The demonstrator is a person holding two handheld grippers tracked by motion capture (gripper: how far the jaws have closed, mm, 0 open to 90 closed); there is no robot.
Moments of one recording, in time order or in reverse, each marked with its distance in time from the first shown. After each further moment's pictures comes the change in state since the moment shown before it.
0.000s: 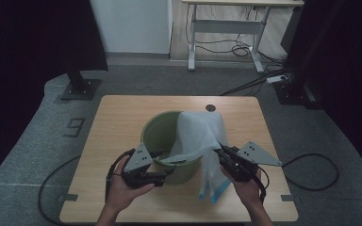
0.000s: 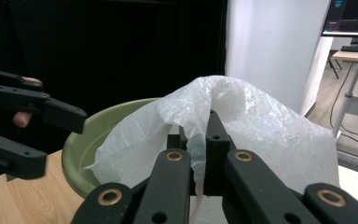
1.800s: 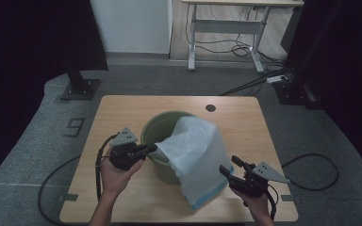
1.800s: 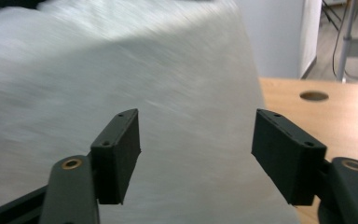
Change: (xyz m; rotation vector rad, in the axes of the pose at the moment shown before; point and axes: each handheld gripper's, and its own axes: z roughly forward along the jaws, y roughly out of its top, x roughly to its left) left arm 0.063 -0.008 -0.011 0.027 0.023 -0.208; right arm -0.049 -0.111 -0.027 0.048 -0.027 0.186
